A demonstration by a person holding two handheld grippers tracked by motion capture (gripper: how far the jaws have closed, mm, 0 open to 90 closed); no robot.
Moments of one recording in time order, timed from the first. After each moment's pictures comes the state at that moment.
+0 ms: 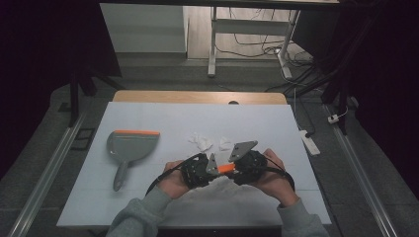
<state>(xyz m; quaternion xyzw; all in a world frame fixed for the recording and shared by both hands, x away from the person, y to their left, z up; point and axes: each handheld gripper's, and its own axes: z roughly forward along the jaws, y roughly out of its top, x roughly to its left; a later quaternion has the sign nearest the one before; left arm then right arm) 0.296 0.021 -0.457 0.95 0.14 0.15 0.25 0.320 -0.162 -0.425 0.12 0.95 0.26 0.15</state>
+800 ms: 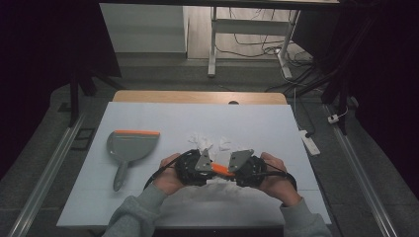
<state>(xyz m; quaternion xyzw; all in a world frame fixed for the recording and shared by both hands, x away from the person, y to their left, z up) 0.300 0.044 -0.451 0.92 0.15 0.18 0.32 0.308 -0.162 -0.427 0.04 0.96 0.24 0.15</state>
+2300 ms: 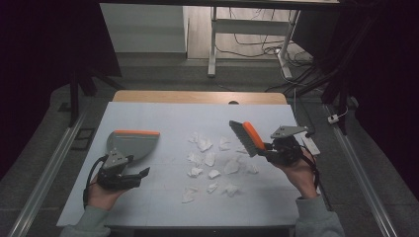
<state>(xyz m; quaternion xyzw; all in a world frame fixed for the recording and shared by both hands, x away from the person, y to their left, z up) 0.257 0.229 -0.487 0.78 0.45 0.19 0.39 0.358 -0.257 -0.416 0.31 0.87 0.36 0.17</state>
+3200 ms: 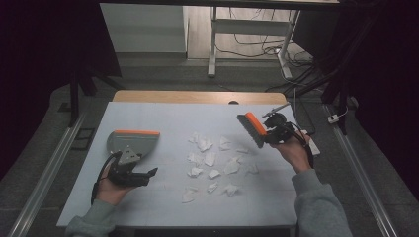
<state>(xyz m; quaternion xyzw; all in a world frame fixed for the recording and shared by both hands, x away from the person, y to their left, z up) 0.274 0.210 -0.491 0.81 0.42 0.19 0.36 0.435 -0.239 -0.417 0.39 0.88 0.20 0.16</state>
